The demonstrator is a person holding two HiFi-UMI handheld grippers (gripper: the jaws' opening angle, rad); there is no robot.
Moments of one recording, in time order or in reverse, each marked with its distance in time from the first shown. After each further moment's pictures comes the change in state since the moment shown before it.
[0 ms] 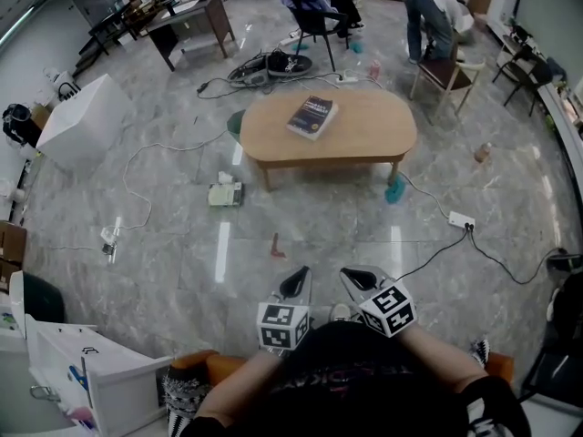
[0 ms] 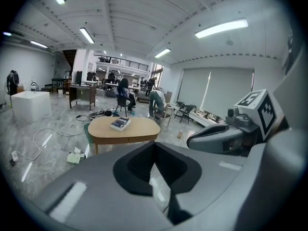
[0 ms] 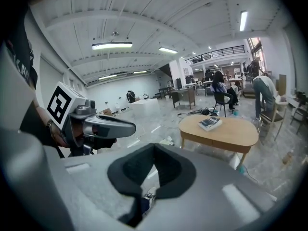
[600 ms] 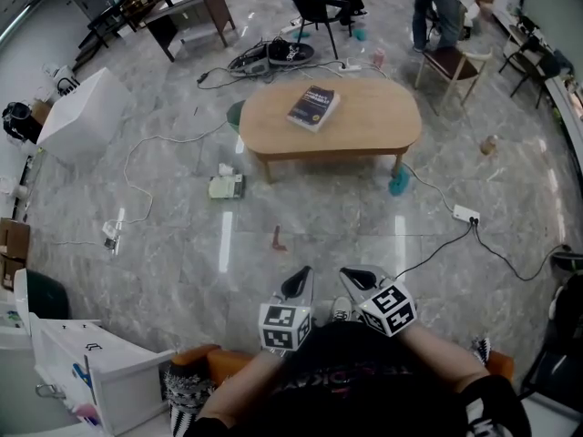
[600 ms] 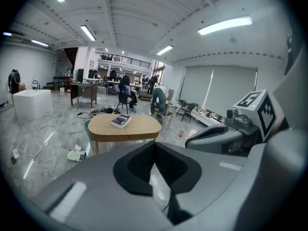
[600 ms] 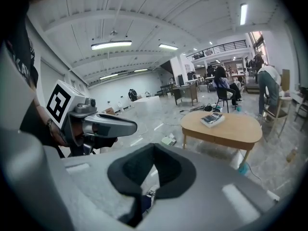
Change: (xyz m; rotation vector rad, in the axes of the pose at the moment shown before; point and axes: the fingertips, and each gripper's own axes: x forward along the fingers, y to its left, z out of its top) left arm 0.028 0.000 -0.005 -0.013 0.026 0.022; right arm 0.014 -0.024 -0.011 0.015 0.028 0.042
